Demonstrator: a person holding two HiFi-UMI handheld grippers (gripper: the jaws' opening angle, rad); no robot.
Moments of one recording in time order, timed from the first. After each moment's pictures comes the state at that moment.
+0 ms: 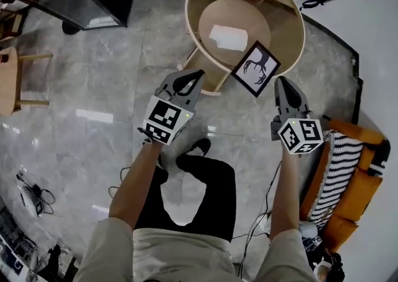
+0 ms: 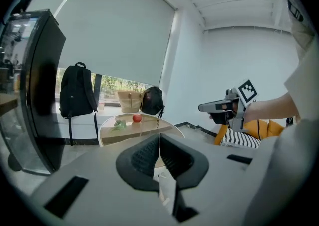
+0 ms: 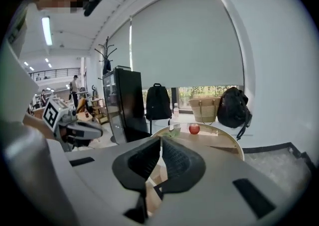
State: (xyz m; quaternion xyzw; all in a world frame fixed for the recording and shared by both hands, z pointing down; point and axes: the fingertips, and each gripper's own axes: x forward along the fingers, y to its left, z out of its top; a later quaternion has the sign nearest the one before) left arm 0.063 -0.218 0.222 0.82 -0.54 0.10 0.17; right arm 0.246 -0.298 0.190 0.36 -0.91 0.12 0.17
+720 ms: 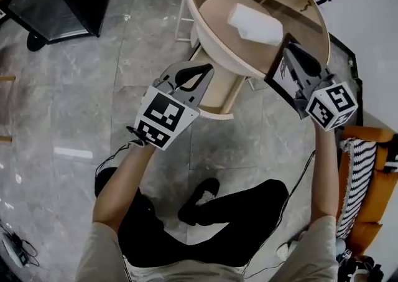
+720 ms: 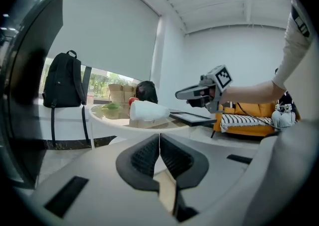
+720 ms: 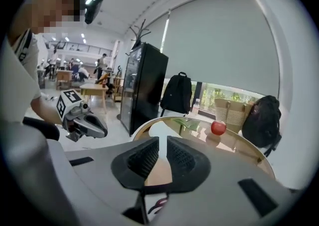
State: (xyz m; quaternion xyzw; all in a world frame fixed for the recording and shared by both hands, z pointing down) left arm 0.032 -0.260 0.458 0.87 -0.47 0.06 0.09; right arm 0.155 -0.353 0.385 0.26 -0.94 -0.04 0.21
